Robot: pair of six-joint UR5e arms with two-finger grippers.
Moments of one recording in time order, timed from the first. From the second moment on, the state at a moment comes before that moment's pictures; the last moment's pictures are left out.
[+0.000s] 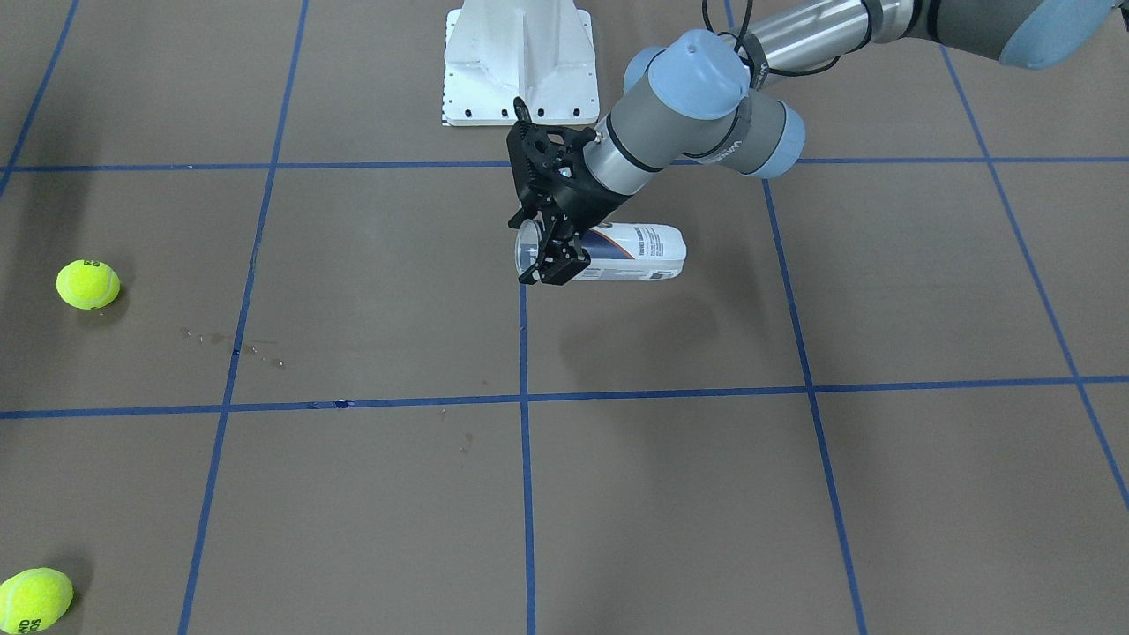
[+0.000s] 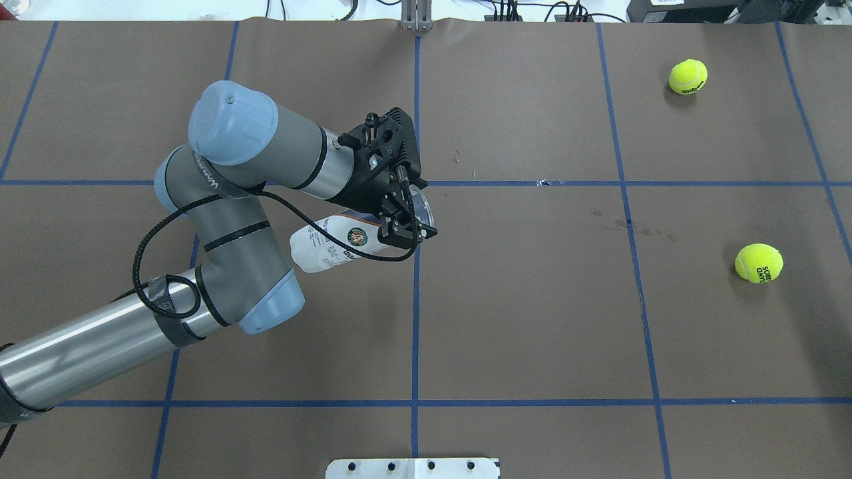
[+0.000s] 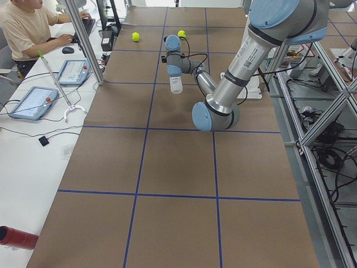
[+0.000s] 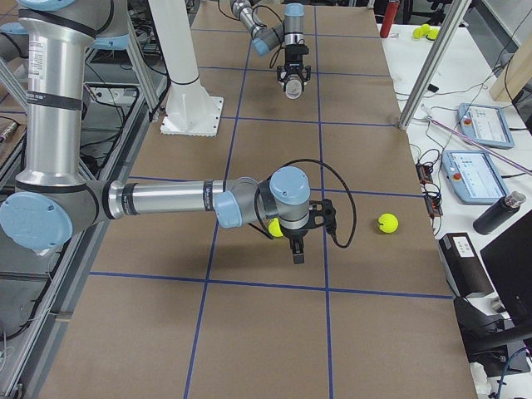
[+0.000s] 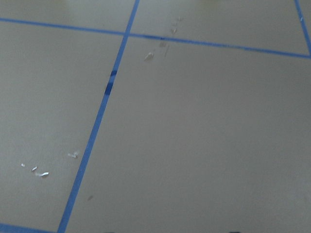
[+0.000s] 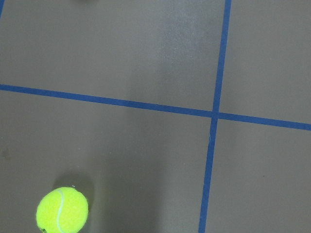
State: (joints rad) left arm -0.62 -2.28 -1.52 -2.44 -2.11 -0.14; right arm 1.50 -1.70 1.77 -1.37 2.38 0.12
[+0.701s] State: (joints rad) left arm -0.62 -2.31 -1.32 -3.16 -2.04 -0.50; right arm 1.50 -1.70 1.78 -1.37 2.38 0.12
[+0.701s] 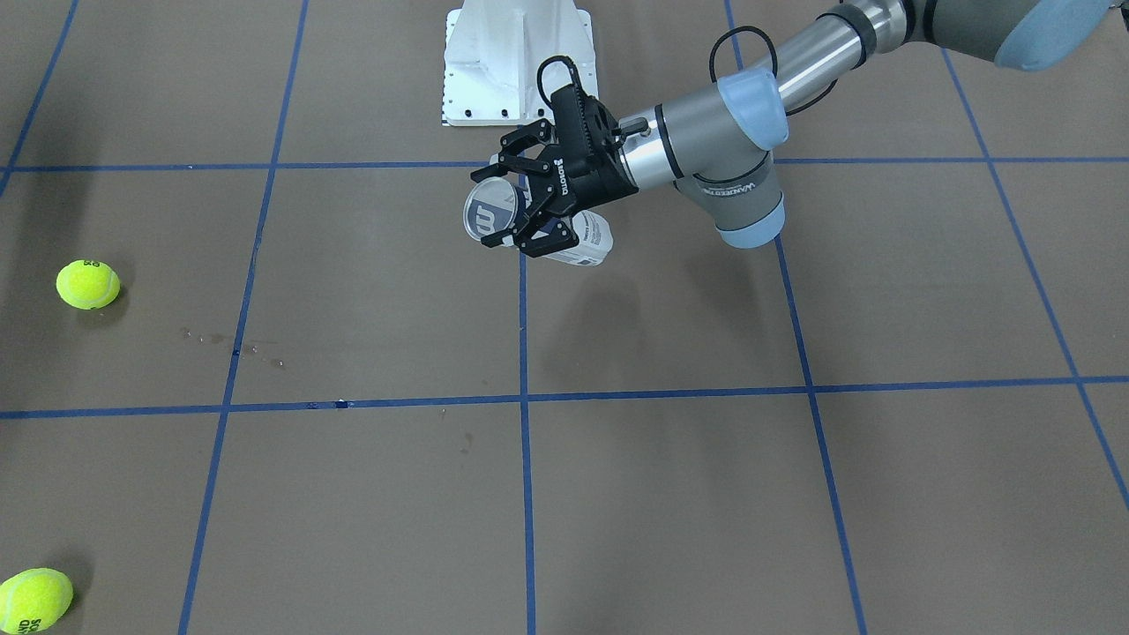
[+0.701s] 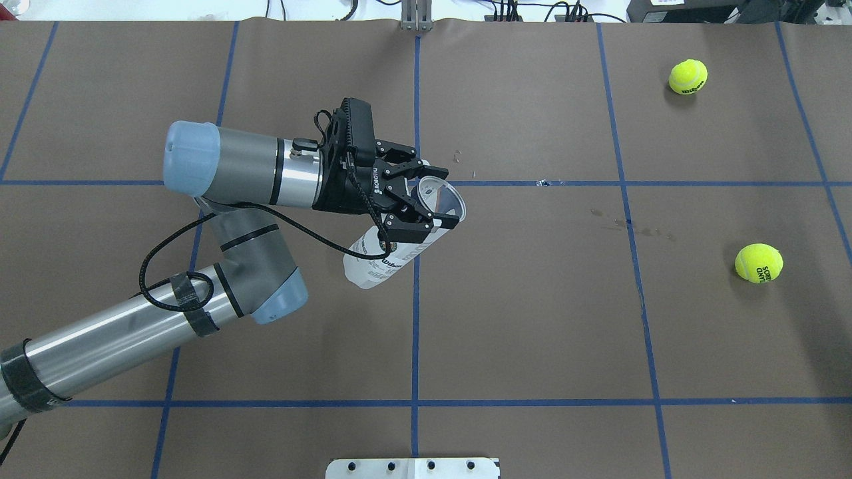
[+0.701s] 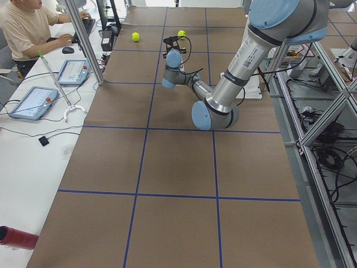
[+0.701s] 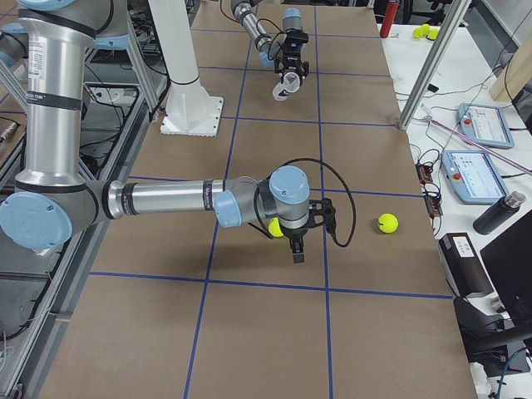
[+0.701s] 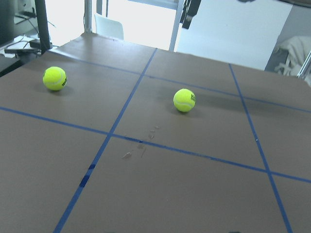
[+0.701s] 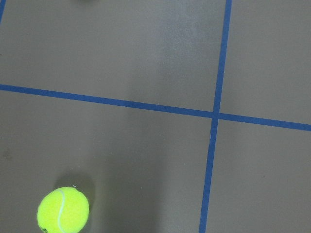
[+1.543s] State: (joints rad) left arm -0.49 -2.44 -1.04 -3.72 -1.73 -0.58; right arm 1.50 -1.70 1.79 -1.37 2.39 0.12
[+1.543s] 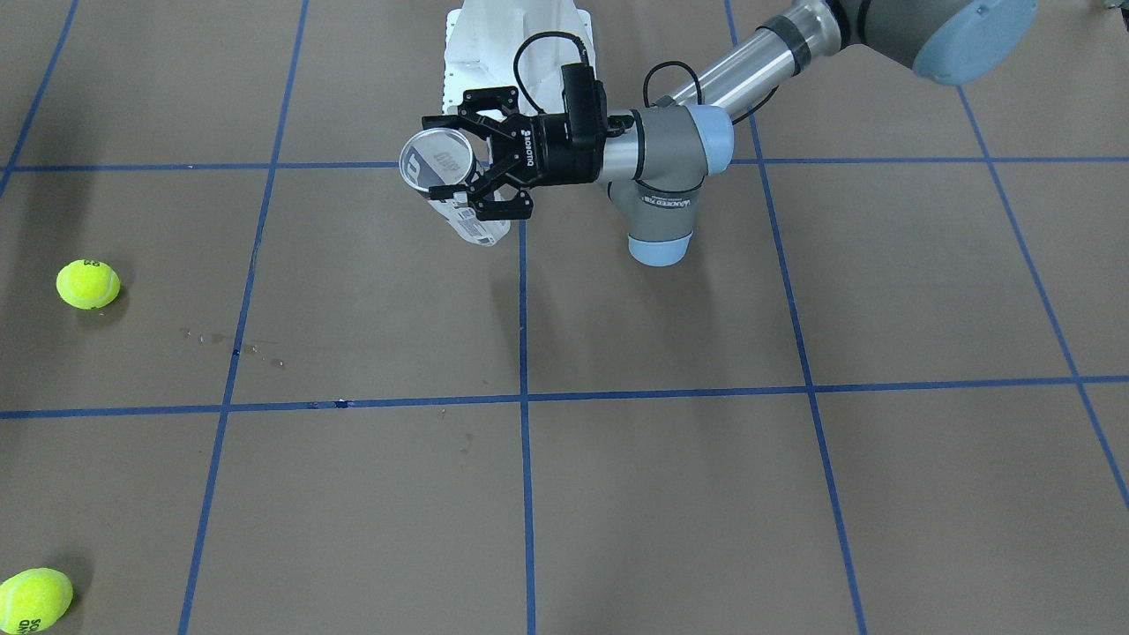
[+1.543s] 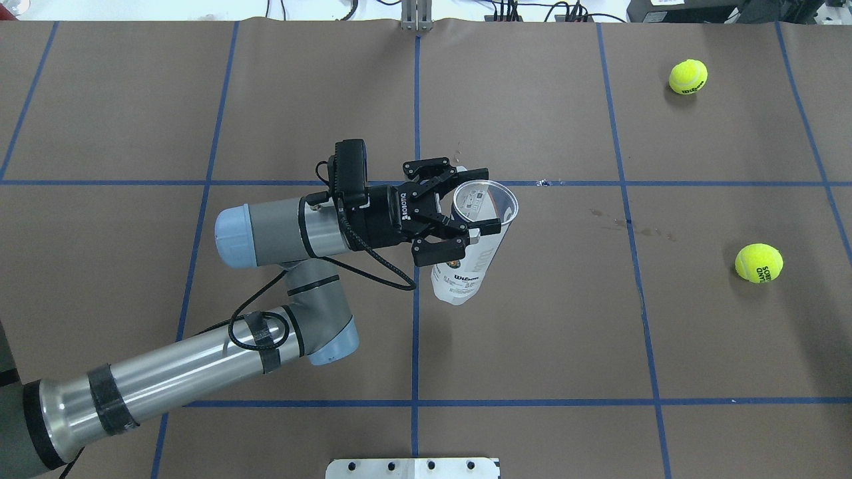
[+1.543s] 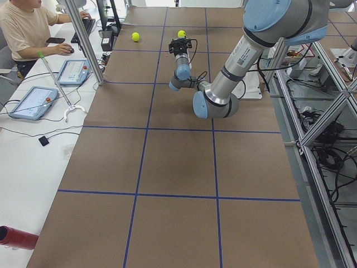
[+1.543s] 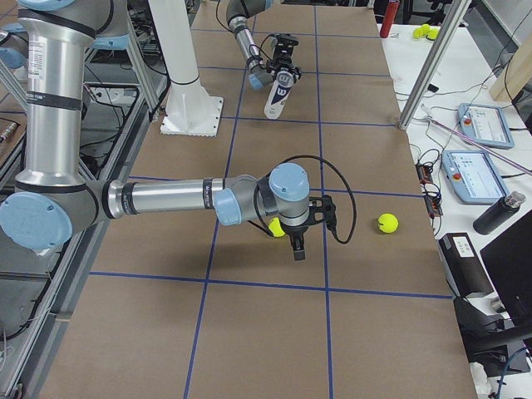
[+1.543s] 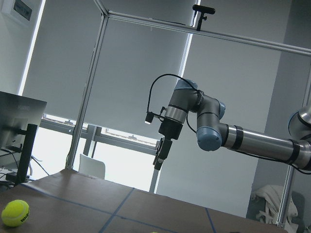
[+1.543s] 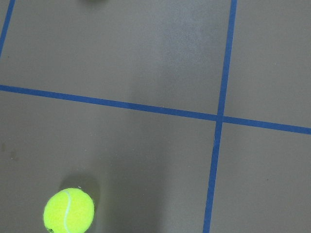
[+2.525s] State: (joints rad) left arm -0.55 -2.44 -0.95 -3.76 -1.71 -0.52; right arm 1.46 -1.66 1.86 -1.37 2.42 0.33
